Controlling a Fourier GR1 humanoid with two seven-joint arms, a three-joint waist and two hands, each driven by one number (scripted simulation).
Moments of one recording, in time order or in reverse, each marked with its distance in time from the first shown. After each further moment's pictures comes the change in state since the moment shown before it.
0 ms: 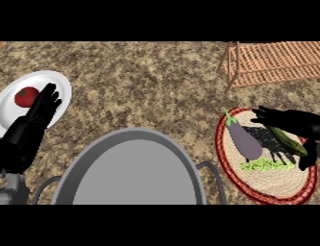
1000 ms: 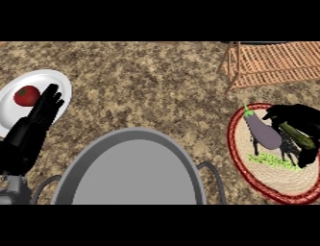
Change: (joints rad) left arm 0.008 -0.026 -0.002 -0.033 -0.021 -0.006 0.021; right arm -0.060 0.040 -0.137 0.245 0.040 -0.391 -0.161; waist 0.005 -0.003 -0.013
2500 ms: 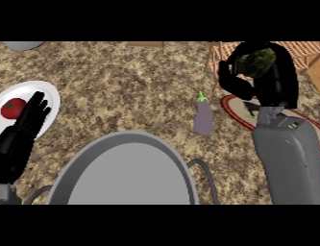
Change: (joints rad) left arm 0.062 0.011 0.054 0.001 0.002 0.007 -0.013; right arm -0.037 0.502 -0.151 -1.024 -0.083 -0.032 1.213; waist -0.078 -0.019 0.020
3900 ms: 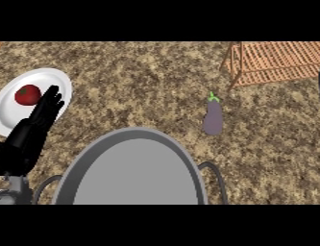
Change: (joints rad) left arm -0.055 -0.031 -0.037 0.015 -0.025 -0.029 -0.011; right arm -0.337 -0.302 -0.071 0.108 -0.037 0.090 0.130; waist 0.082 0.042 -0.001
